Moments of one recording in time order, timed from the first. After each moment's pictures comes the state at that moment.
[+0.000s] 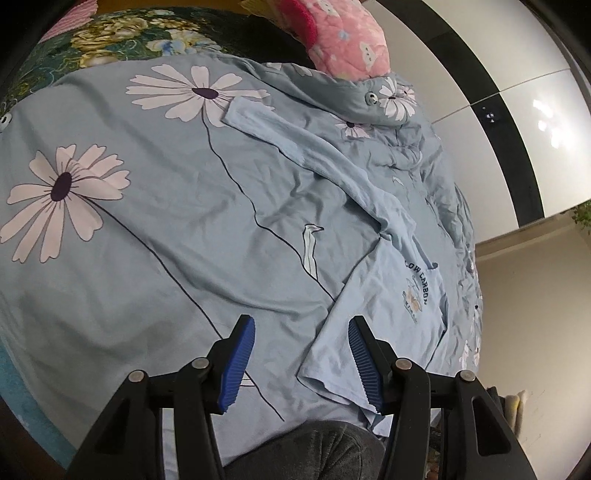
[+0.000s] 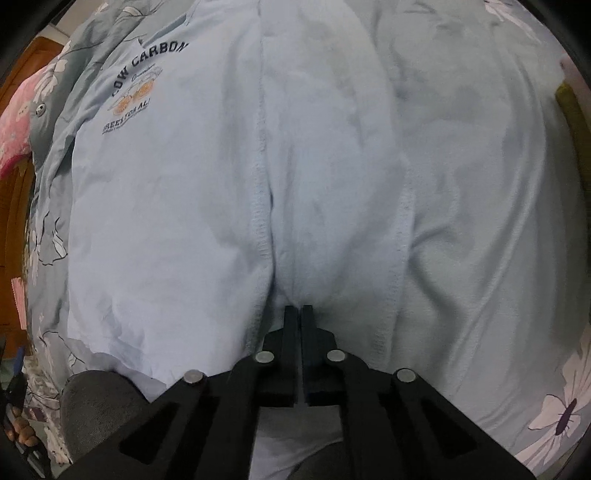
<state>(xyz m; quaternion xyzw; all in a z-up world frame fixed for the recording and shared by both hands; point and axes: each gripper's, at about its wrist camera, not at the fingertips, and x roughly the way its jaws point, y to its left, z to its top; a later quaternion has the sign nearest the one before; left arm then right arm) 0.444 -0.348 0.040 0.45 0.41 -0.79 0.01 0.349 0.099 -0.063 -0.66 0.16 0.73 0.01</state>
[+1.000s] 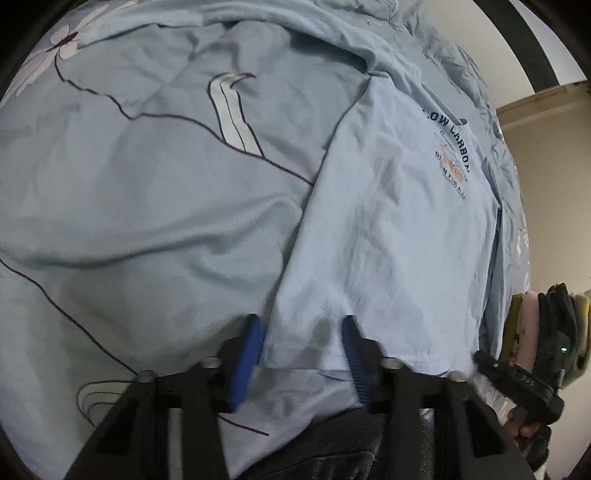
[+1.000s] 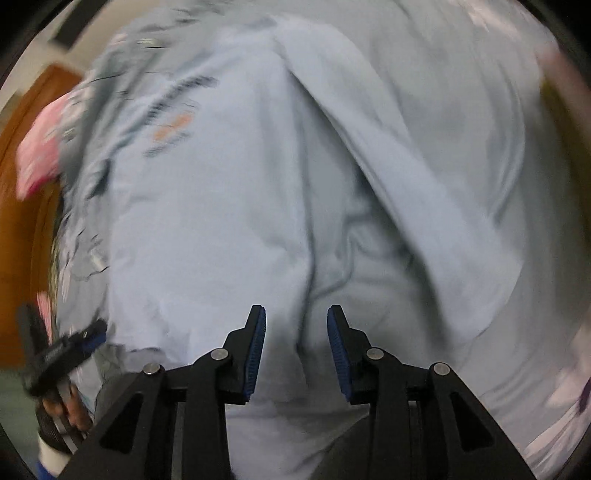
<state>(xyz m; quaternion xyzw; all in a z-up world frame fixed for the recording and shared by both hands) 0.368 -0.224 -0.044 0.62 0.25 -0.74 -0.09 0.361 0.101 -0.054 -0.64 0.24 0.73 0.01</state>
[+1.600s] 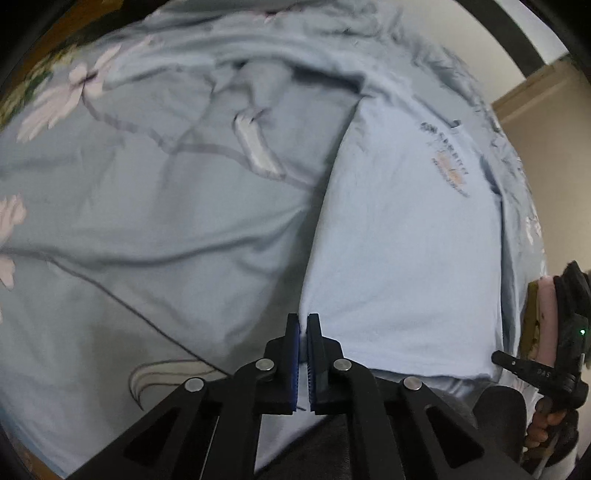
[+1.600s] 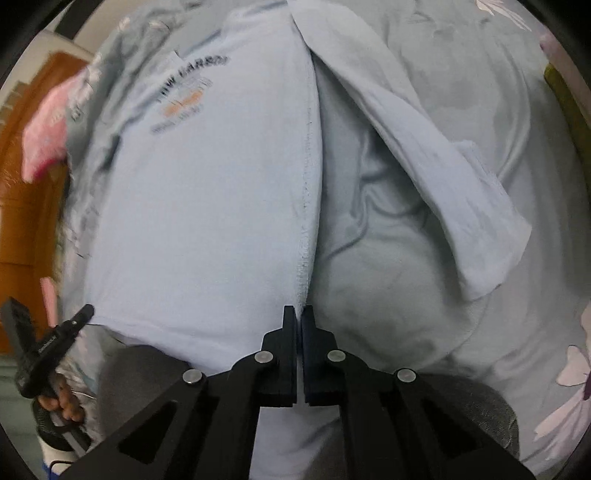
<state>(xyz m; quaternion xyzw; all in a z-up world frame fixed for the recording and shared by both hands) 0.404 -0.245 -0.022 0.59 0.20 -0.78 -0.06 0.379 0.082 -0.040 -0.65 0.21 0.73 -0.02</state>
